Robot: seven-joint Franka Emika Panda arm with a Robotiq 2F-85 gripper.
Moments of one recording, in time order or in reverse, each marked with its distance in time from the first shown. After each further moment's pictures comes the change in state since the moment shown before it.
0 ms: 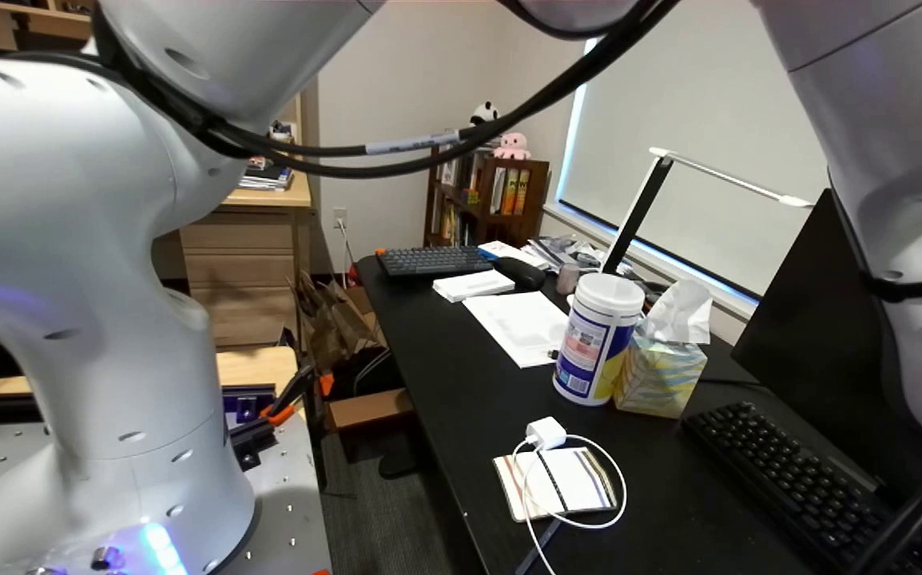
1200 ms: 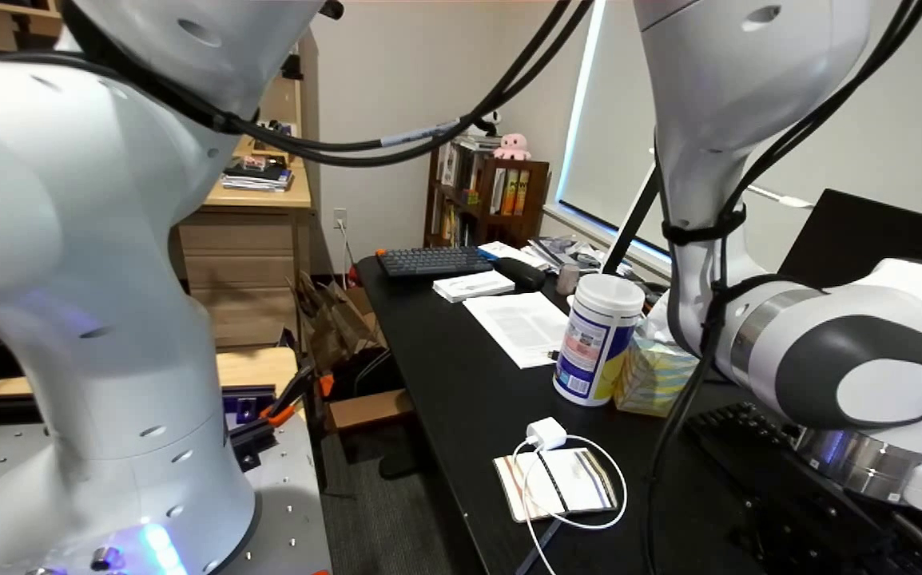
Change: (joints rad) arm 0.217 -0.161 0.024 -0.379 -0.109 0.248 -0.031
